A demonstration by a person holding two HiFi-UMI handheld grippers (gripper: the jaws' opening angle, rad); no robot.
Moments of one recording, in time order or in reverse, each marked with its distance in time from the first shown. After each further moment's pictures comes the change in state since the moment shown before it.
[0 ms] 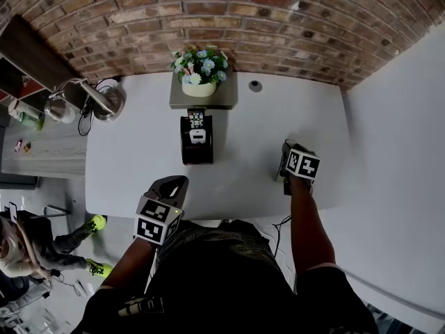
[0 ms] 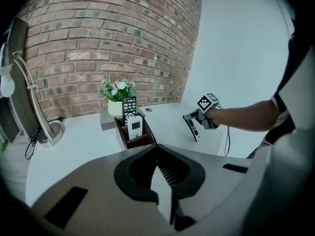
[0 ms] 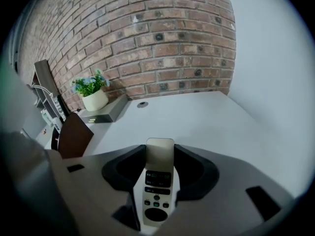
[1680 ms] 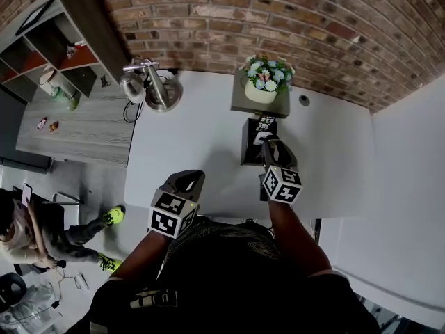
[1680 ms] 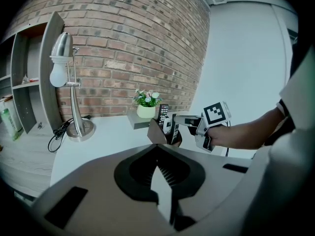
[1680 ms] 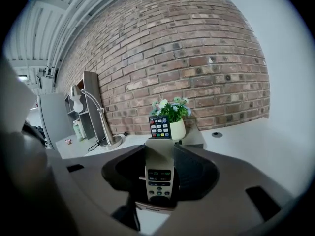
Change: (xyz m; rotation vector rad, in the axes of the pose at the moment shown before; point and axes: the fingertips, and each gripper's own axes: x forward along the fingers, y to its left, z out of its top) left arm -0.101 0.112 -0.036 -0.065 -0.111 0.033; right arm -0.052 0.314 0.020 -0.101 -0.428 0.258
